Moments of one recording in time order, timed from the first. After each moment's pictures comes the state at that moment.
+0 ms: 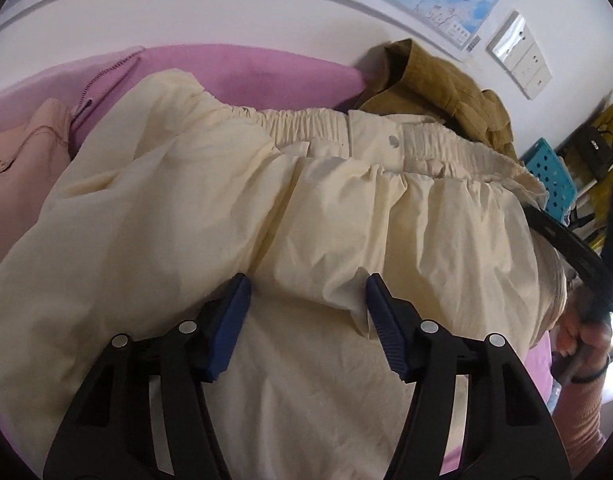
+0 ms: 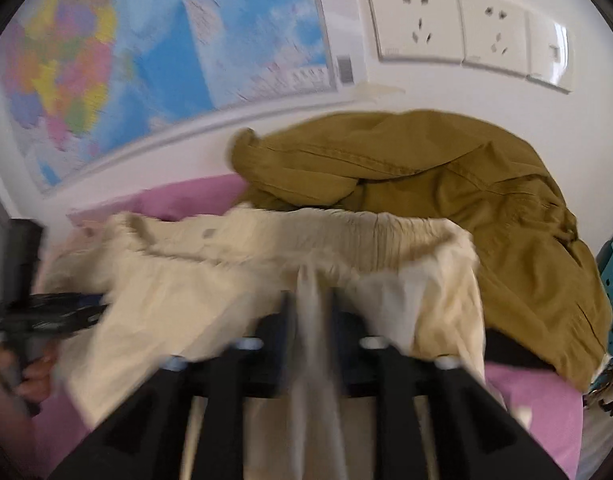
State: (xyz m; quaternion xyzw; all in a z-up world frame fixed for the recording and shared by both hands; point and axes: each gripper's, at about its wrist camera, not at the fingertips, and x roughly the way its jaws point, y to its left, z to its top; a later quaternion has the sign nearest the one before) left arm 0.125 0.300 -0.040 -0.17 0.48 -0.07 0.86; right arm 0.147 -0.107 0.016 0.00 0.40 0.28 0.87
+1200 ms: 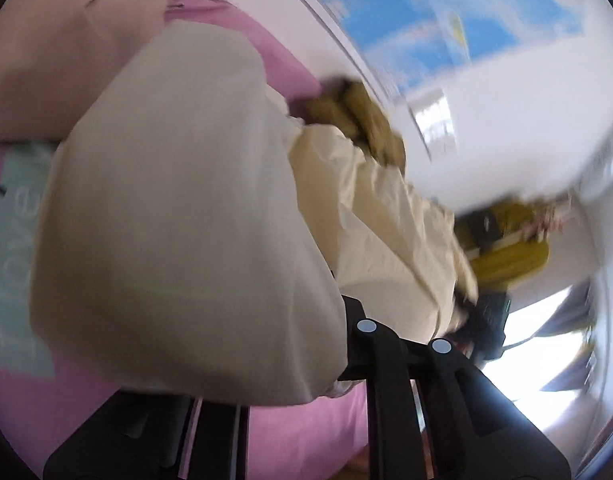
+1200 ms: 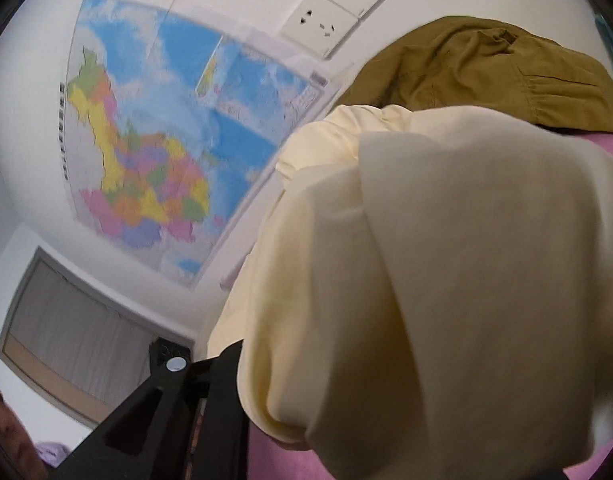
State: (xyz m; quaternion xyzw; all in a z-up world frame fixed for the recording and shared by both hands) left arm -0.045 0.324 -0.045 -0.40 0.41 -0.17 0.80; right arm 0.054 -0.221 0.003 0.34 0.44 0.36 0.75
